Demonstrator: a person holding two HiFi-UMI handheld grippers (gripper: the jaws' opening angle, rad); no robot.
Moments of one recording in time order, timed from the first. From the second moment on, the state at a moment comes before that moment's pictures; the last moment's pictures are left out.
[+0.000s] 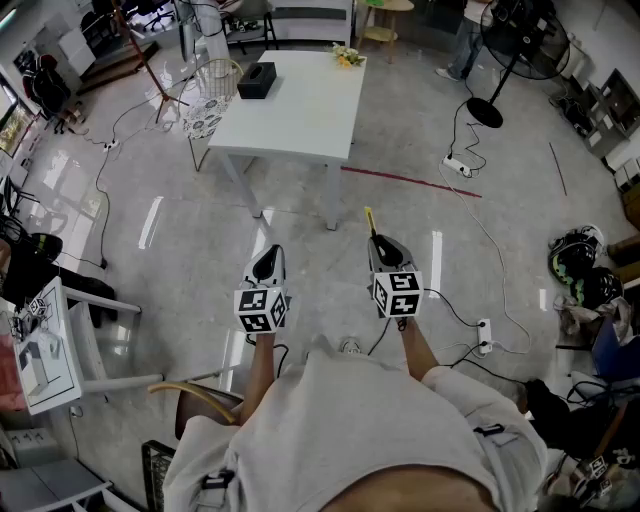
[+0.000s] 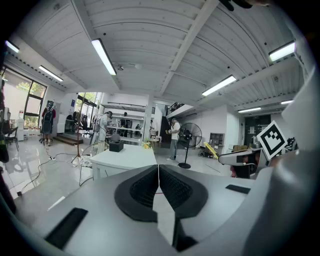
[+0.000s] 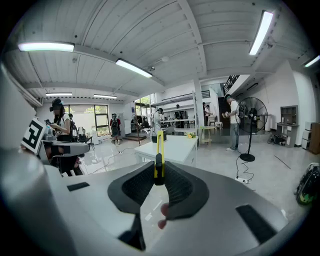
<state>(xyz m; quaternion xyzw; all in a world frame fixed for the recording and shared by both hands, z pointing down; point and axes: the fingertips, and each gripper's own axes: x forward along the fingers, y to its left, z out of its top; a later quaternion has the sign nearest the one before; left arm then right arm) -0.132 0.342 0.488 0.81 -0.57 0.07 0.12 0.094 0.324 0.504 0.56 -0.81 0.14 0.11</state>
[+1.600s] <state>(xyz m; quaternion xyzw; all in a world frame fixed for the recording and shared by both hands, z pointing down) -0.091 0.270 0.502 0.79 -0.59 0.08 0.11 0.119 0.249 0.524 0.51 -0.84 0.14 0.12</state>
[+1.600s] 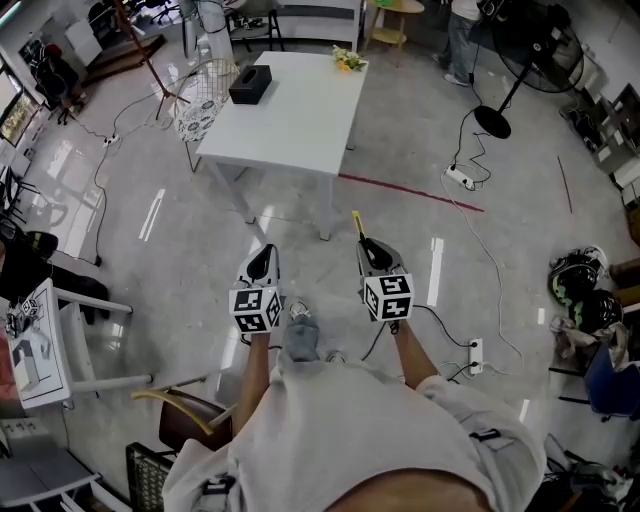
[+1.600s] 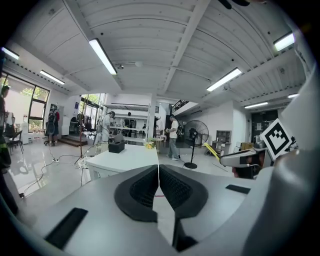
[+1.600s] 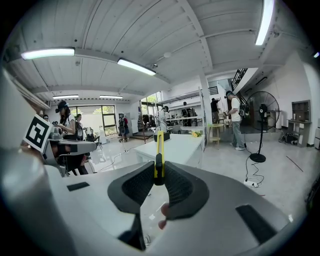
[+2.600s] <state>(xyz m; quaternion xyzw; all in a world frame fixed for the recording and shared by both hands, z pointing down) -0.140 0.007 0.501 0.85 -0.51 0.07 0.11 0.061 0.029 0.517 0.57 -0.80 0.13 0.13</state>
